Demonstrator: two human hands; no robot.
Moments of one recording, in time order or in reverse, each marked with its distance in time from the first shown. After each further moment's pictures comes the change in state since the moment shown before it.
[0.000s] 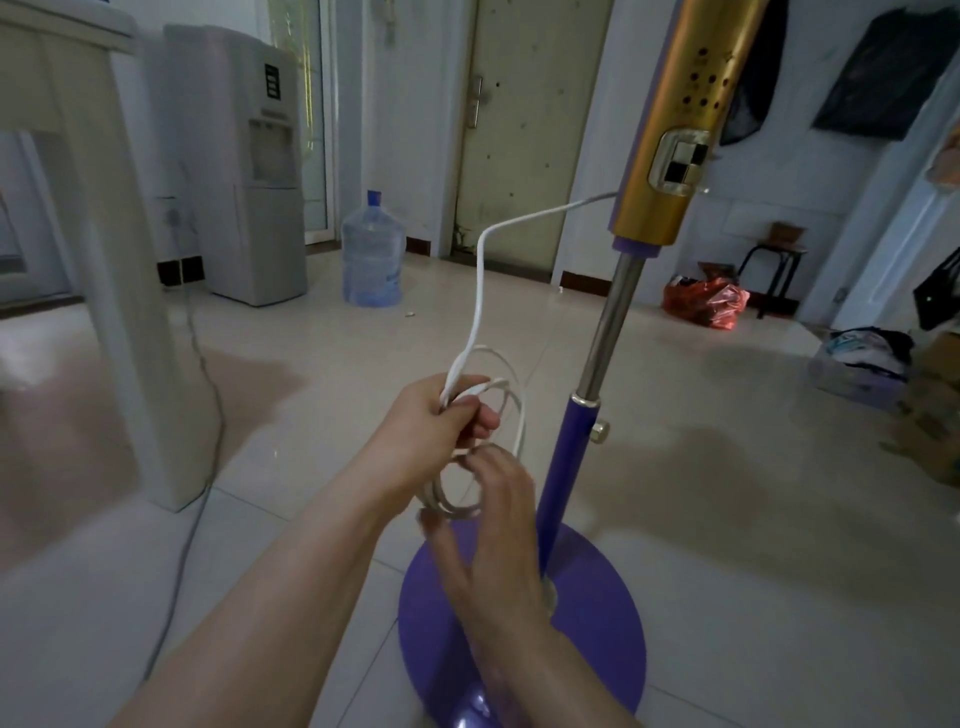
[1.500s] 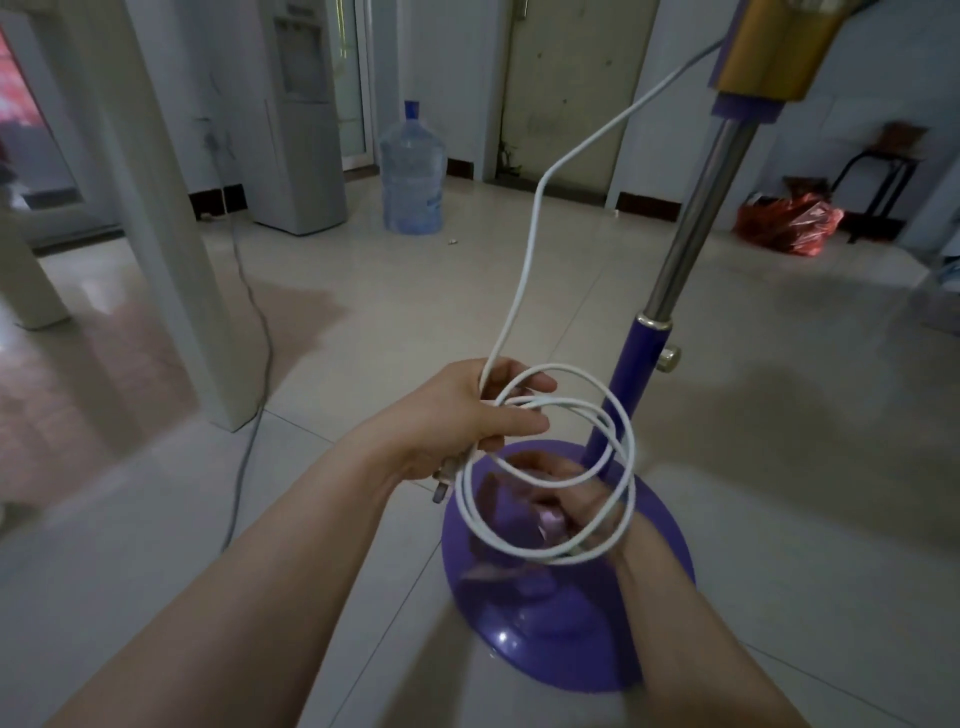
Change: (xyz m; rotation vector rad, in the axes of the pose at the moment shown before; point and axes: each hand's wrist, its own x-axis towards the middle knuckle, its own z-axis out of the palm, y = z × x) left_hand 0.004 -0.054 -0.016 0.176 -0.329 -0.098; right_hand 0.005 0.124 0.015 0.921 -0.692 0.939
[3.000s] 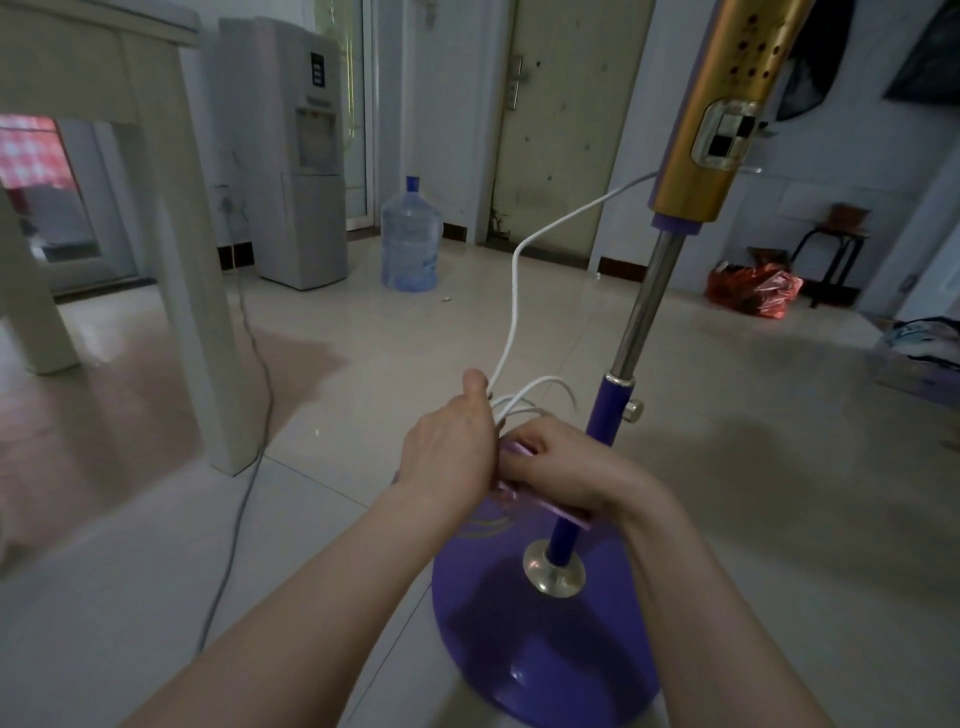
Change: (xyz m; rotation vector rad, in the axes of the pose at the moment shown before) left_hand -0.016 0.021 0.023 0.977 0.604 0.121; right_hand -0.094 -0.133 0.083 -0.973 0.016 -0.245
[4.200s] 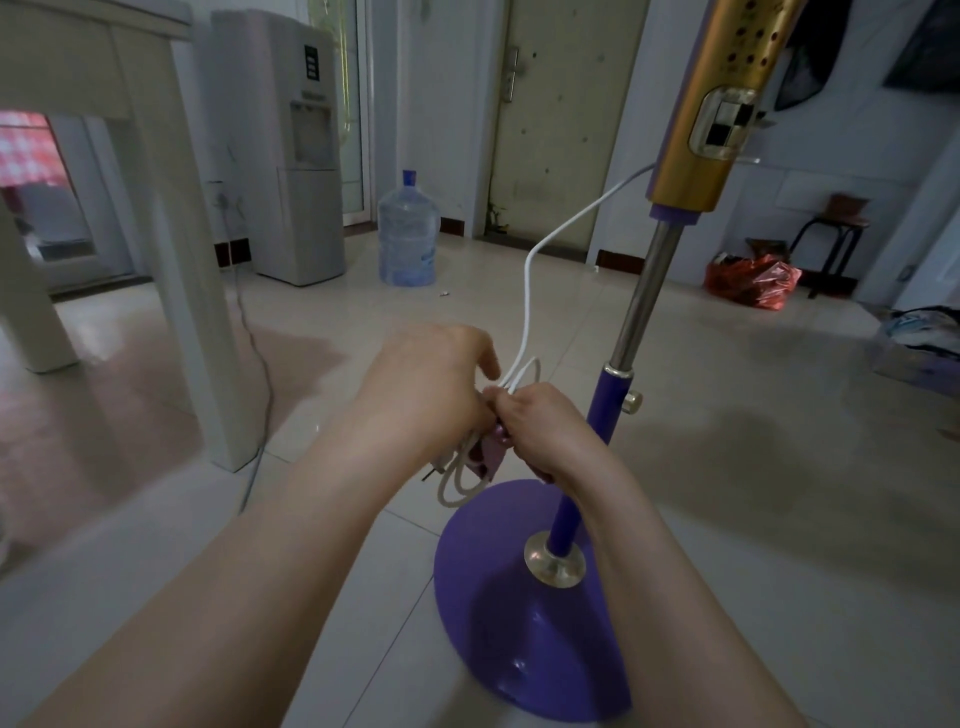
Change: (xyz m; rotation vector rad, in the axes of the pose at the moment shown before) left_hand 0.013 0.021 -0.089 0.082 -0.230 -0.001; right_hand 0.018 -0.014 0.009 0.101 0.327 0.149
